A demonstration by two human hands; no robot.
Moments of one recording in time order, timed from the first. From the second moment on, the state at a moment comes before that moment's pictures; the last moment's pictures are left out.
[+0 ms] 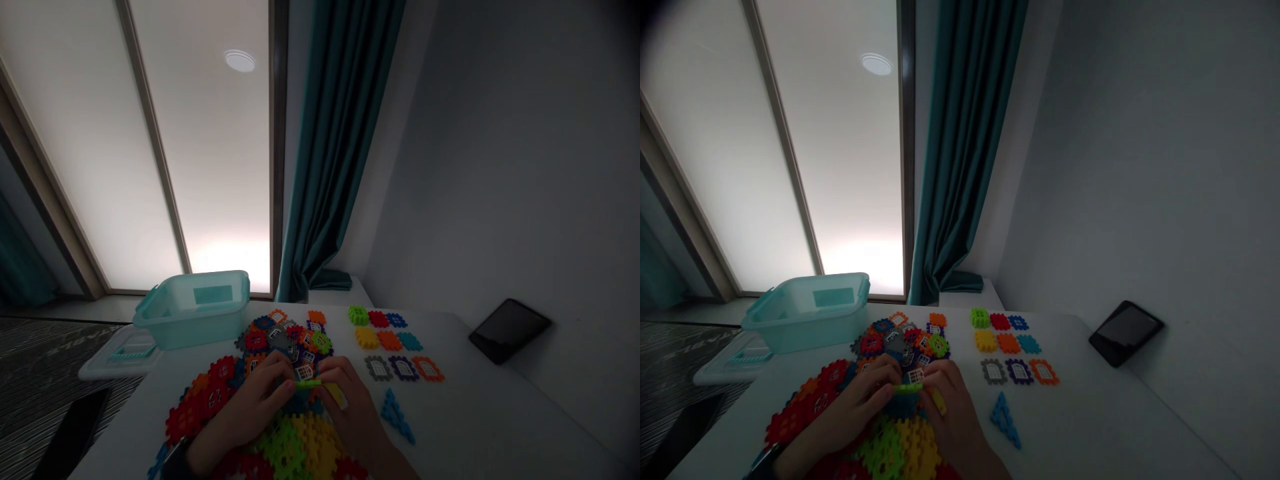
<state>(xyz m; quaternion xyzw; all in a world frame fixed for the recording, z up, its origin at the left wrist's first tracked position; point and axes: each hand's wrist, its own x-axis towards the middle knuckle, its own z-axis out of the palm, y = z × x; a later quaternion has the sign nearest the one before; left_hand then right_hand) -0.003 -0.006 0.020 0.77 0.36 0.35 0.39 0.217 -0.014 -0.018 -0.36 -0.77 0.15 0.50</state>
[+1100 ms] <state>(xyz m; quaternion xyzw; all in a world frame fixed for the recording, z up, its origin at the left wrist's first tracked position) -0.020 0.010 0.007 0.84 0.38 0.35 0.17 0.219 -0.015 -0.020 -0.37 -0.83 0.14 0.40</state>
